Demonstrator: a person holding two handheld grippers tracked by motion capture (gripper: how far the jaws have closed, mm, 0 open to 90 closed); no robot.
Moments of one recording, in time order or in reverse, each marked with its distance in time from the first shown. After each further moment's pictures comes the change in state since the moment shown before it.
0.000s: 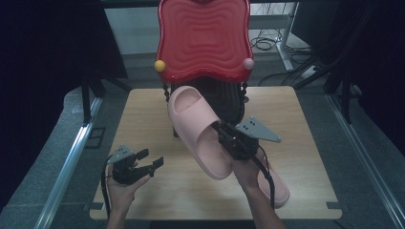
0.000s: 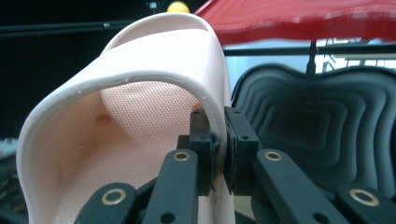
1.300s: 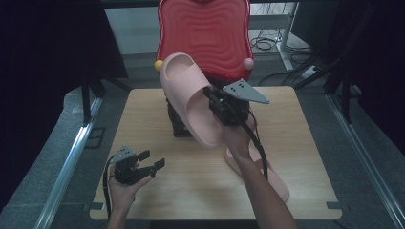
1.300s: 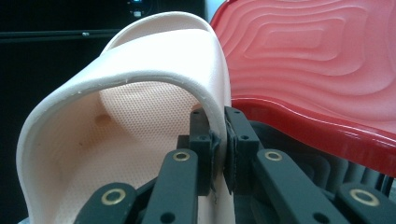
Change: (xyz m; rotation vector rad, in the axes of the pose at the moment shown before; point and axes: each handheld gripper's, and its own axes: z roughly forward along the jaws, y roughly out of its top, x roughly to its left) left arm 0.002 -0.004 0.006 0.034 -0.007 -0.006; right arm -0.004 0.066 0.048 -0.007 -0.066 -0.069
